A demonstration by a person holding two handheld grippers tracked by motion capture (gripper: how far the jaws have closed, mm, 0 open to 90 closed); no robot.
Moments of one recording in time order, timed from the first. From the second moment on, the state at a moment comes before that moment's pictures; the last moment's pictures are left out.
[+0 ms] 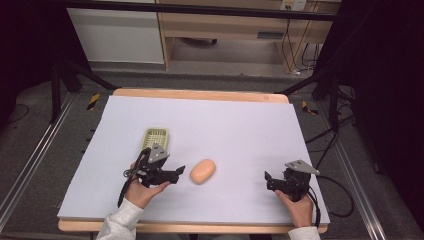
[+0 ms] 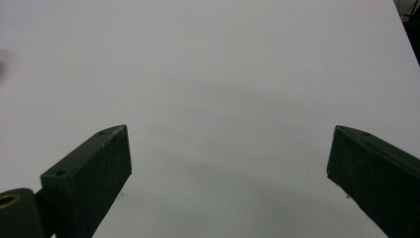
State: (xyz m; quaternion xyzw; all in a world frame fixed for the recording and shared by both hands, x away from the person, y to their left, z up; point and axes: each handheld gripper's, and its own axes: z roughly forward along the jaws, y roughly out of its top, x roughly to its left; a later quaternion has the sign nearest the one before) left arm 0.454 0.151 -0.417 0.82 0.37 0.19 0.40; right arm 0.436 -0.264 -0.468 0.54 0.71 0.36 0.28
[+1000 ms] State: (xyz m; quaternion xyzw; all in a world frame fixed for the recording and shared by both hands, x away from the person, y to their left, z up) left arm 0.471 0.115 -0.418 0.84 0.36 0.17 0.37; right arm 0.436 -0.264 -0.467 0.54 0.71 0.36 0.27
